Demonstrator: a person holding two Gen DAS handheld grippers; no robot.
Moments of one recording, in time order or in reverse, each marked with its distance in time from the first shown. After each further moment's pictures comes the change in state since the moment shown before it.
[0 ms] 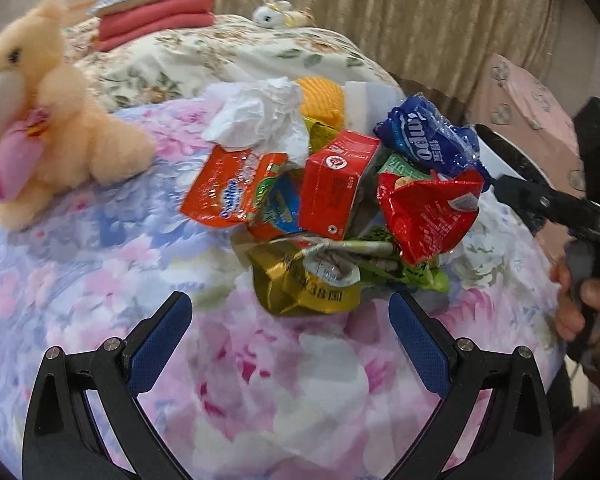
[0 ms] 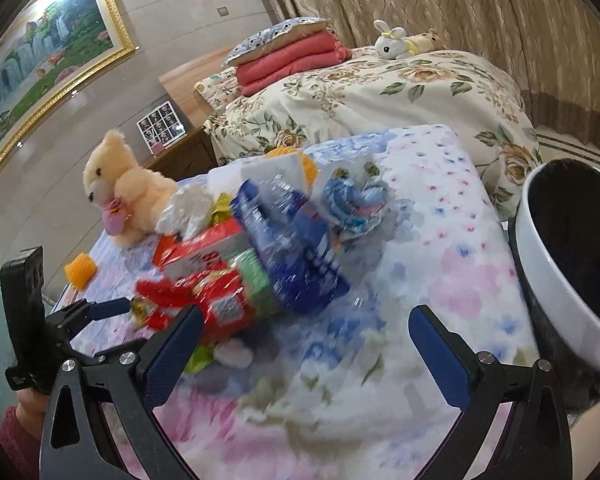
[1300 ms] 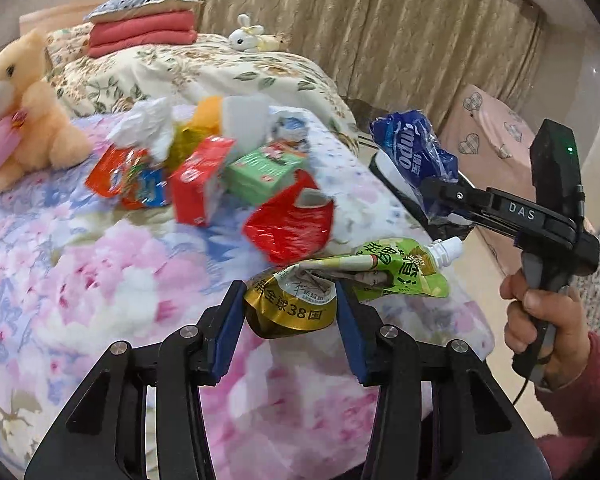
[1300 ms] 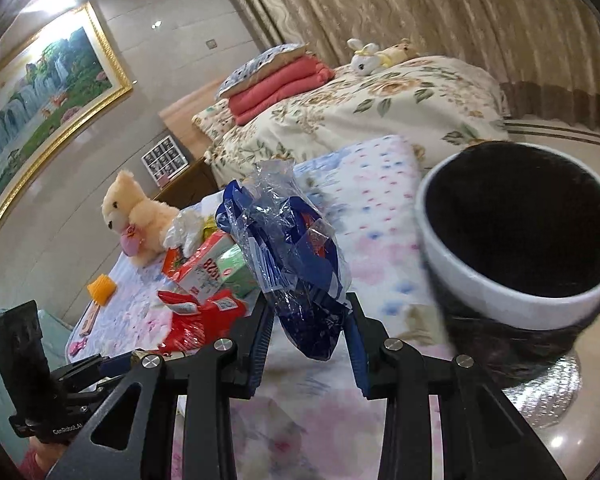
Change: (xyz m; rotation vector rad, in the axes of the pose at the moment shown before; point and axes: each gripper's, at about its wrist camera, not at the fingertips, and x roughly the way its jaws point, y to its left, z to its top) left arm -0.045 -0.116 -0.027 -0.068 -0.107 -0.070; right arm -0.079 -0.064 -0.025 0.090 -0.090 0.039
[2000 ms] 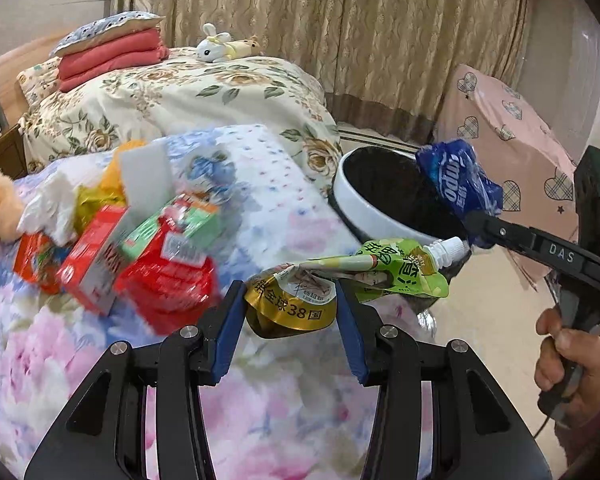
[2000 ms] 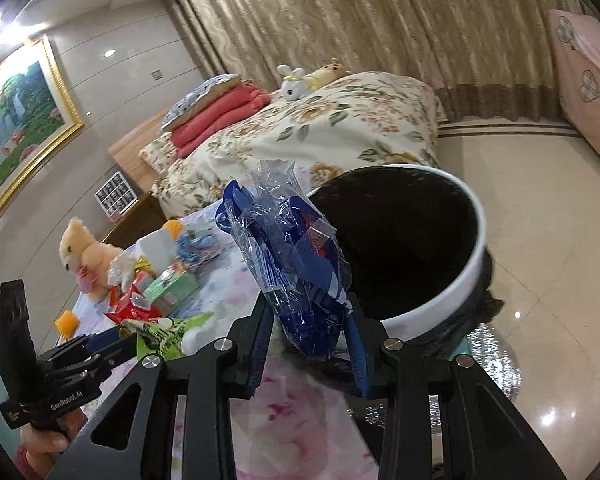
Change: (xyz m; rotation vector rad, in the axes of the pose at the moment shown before) left arm 0.061 -0.083 0.053 0.102 -0.001 0.038; right arm -0.053 -0.084 0.013 0.100 -0.062 -0.159
